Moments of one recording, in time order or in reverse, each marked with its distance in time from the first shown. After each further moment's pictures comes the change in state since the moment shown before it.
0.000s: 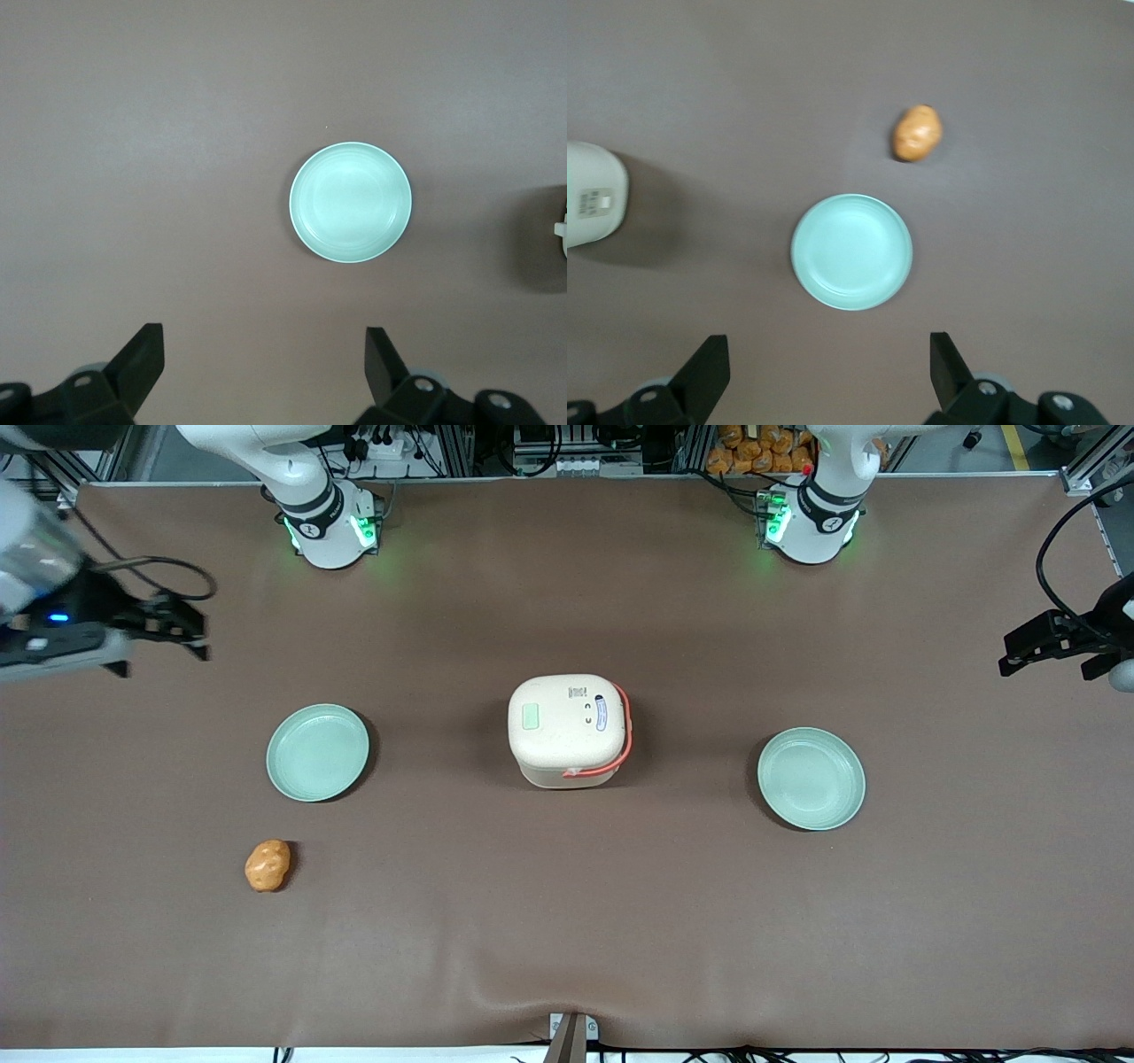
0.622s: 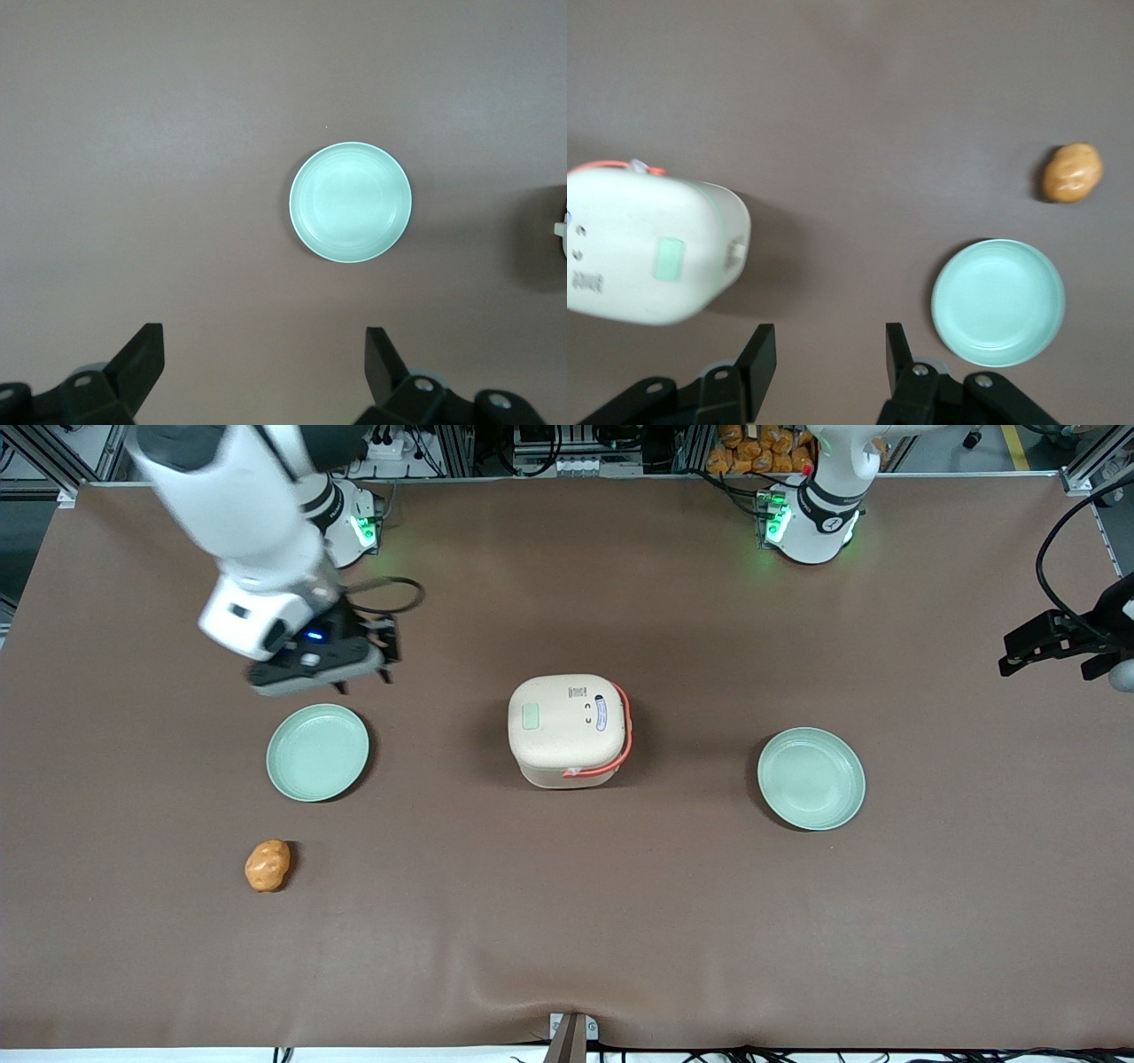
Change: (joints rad) arm 0.329 0.180 0.005 0.051 0.000 0.164 0.385
